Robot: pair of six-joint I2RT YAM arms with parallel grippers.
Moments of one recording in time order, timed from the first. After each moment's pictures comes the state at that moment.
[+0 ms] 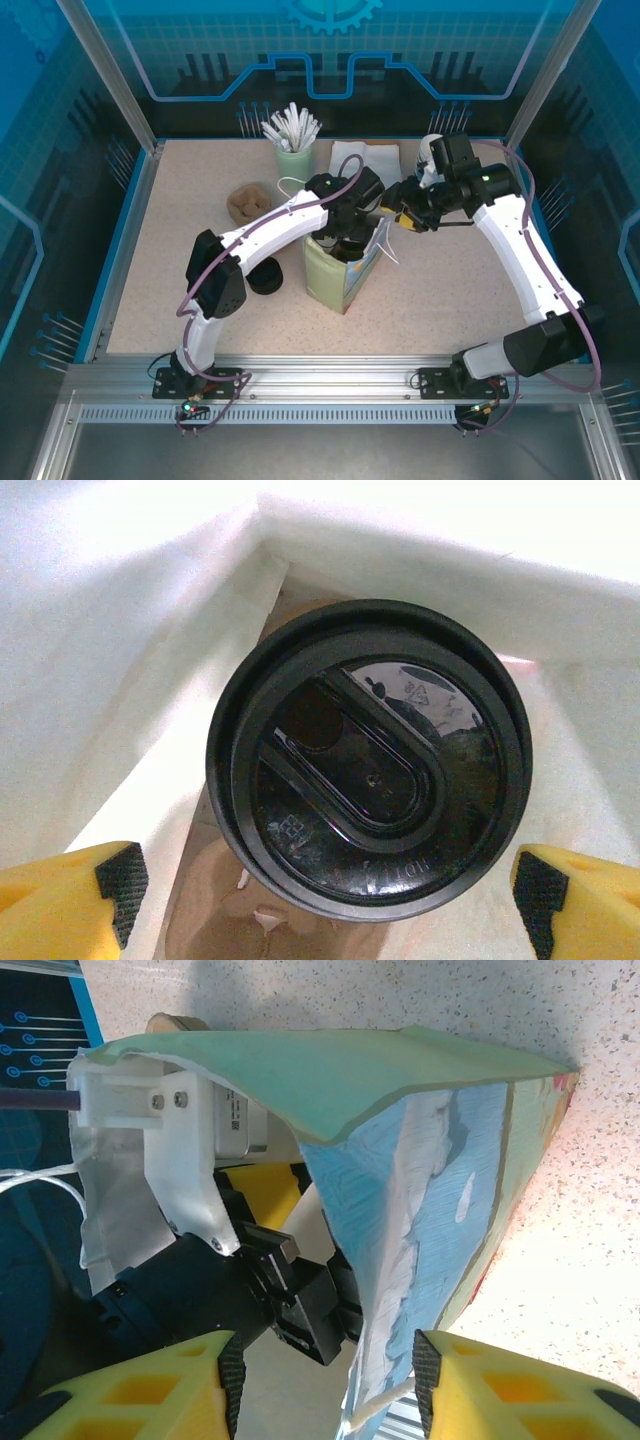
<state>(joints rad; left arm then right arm) -0.80 2.06 1.97 -1.16 -0.10 -0.70 0.29 1.42 1.57 -1.18 -0.47 0.80</state>
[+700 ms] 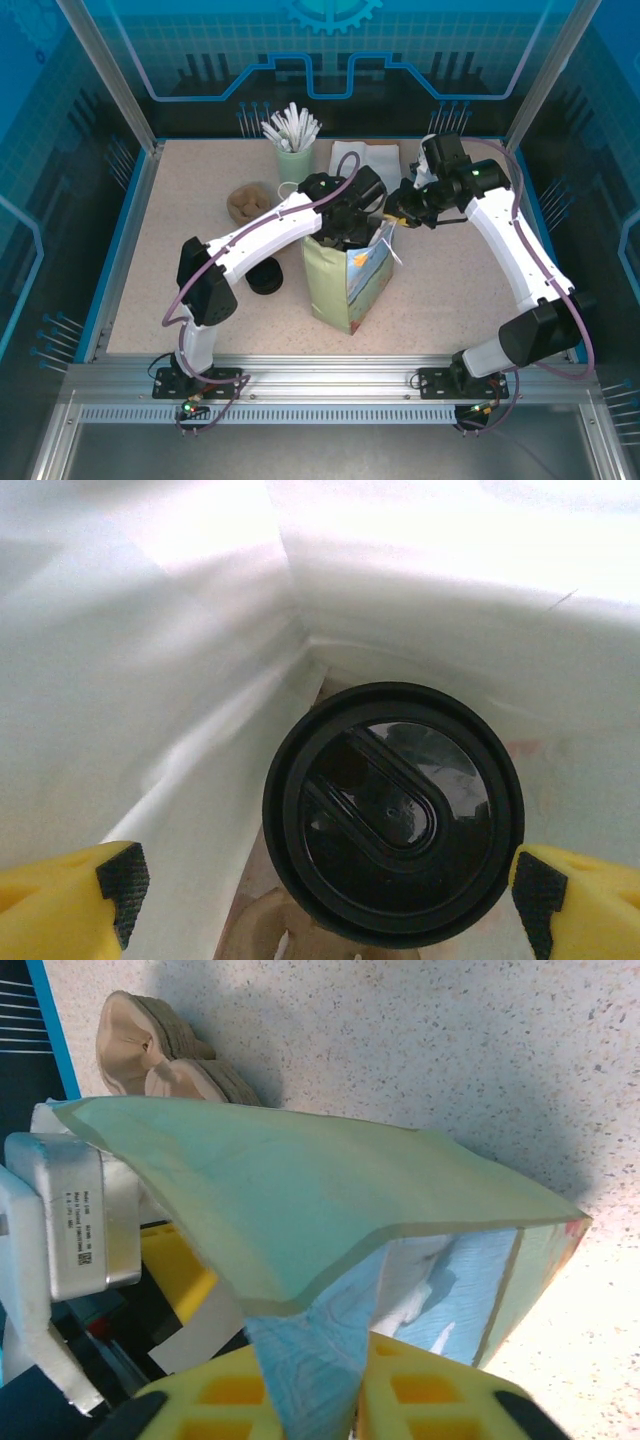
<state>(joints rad) -0.84 1.99 2.00 -1.22 -0.10 -0.74 0.30 1.48 1.58 -1.19 -0.43 0.69</state>
